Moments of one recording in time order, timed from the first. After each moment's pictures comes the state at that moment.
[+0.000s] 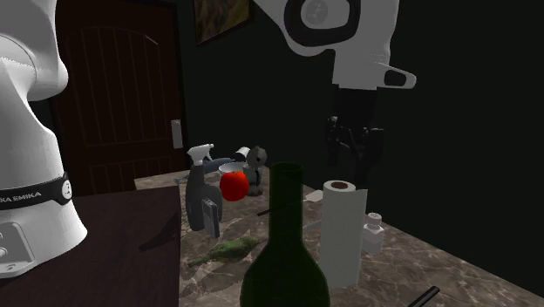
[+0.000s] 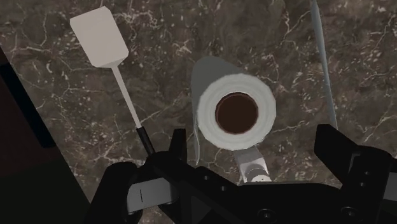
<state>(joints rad) -0.15 0.35 -0.17 -1.95 0.13 2.23 -0.35</state>
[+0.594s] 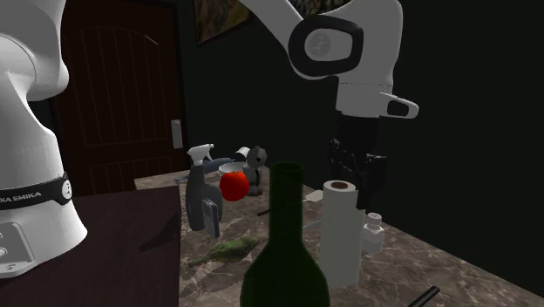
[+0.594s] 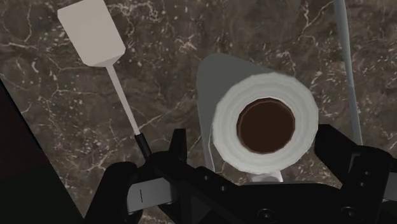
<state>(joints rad) -0.16 0.44 -0.17 -1.93 0.15 2.31 -0.38</state>
